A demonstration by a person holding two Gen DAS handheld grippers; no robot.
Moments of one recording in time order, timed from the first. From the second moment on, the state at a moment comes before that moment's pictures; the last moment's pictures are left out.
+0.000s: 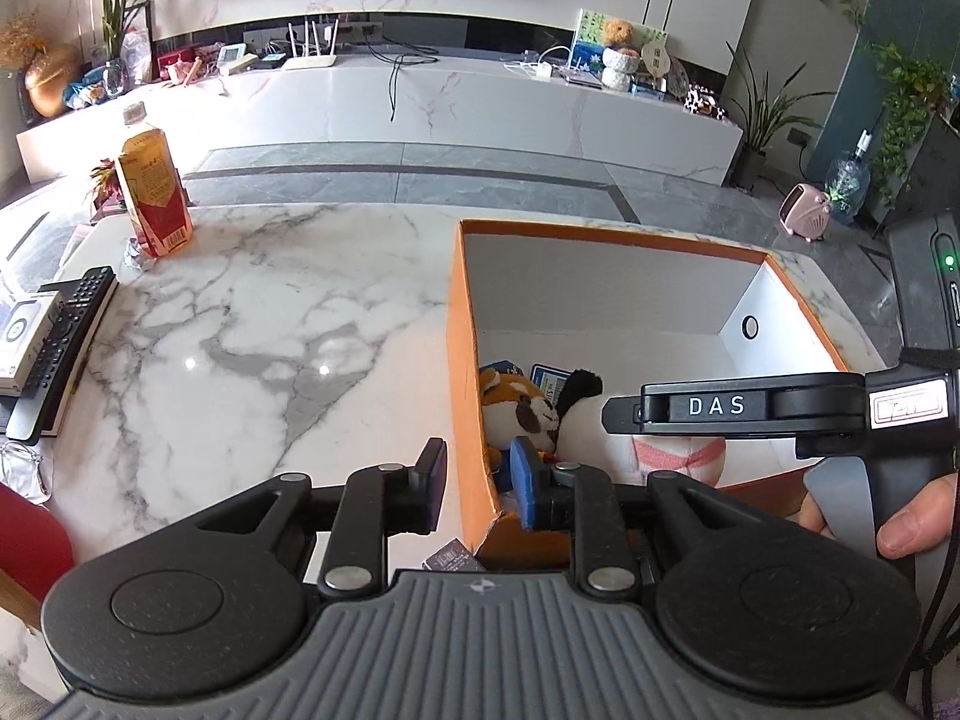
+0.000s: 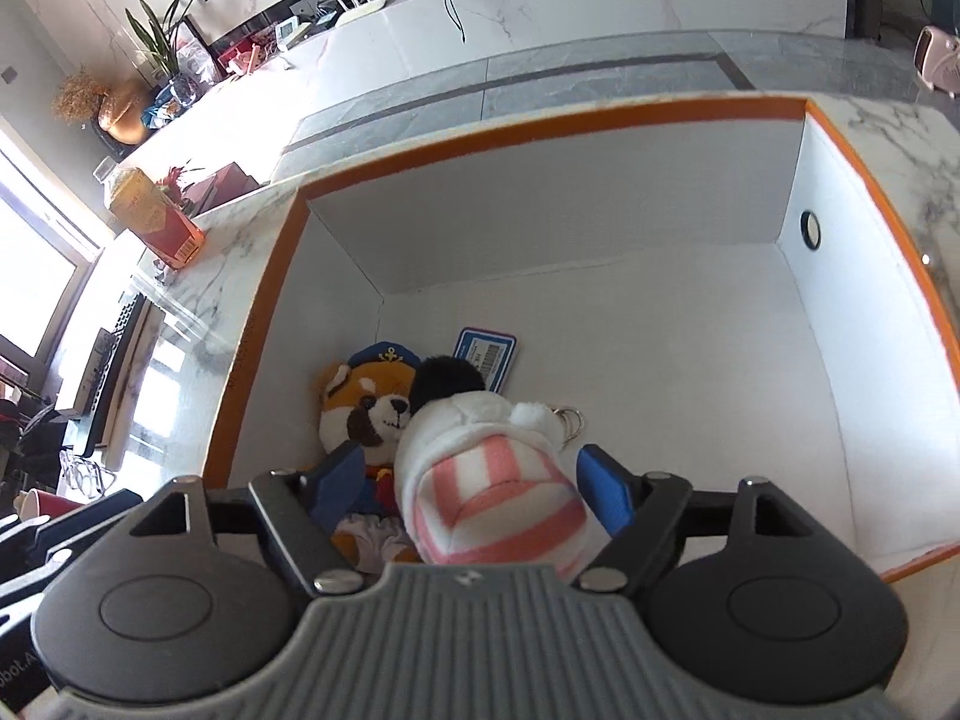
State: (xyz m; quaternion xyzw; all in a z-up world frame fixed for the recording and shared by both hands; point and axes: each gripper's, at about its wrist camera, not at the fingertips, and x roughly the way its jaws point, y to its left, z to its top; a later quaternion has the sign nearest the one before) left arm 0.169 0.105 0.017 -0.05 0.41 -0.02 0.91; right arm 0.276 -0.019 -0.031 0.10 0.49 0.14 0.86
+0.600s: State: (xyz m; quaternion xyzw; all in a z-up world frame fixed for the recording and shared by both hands) left arm 0.102 0.094 -0.003 -0.07 0.44 -0.06 0.89; right arm 0.184 -0.048 0.019 0.03 0.39 0.20 0.90
